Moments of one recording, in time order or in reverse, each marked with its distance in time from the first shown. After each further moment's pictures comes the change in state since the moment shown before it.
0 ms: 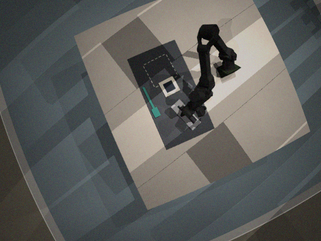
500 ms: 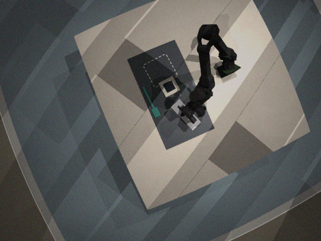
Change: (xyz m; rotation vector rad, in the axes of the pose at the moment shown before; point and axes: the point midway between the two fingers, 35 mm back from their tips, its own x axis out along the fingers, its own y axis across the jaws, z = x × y) arm 0.000 0.000 0.000 -0.001 -0.001 -0.002
